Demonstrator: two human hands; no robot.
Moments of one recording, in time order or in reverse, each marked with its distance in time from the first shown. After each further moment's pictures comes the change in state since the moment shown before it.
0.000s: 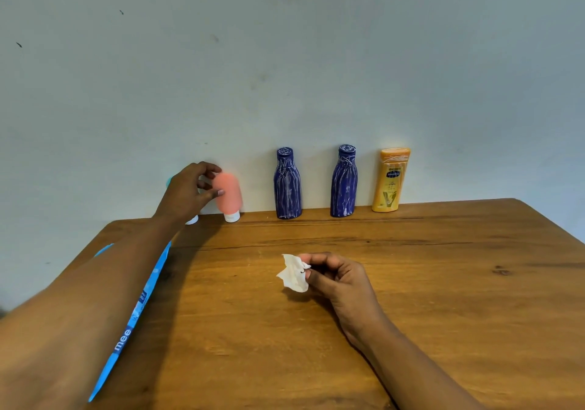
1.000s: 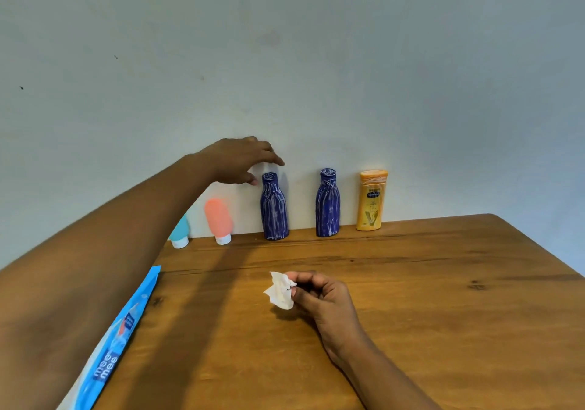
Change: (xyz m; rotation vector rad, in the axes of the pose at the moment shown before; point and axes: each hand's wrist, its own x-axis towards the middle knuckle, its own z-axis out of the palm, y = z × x) left_hand 0.092 0.136 -0.011 0.776 -0.478 0.610; right_hand 0.001 -0.001 -0.001 0.004 0.040 0.030
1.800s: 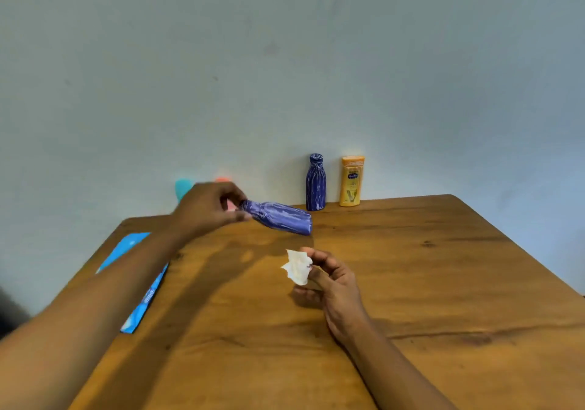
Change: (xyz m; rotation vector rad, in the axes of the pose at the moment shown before) left_hand -0.158 0.100 -0.006 -0.768 0.268 -0.414; right_hand -0.097 -0.028 0.001 0.194 0.089 -0.006
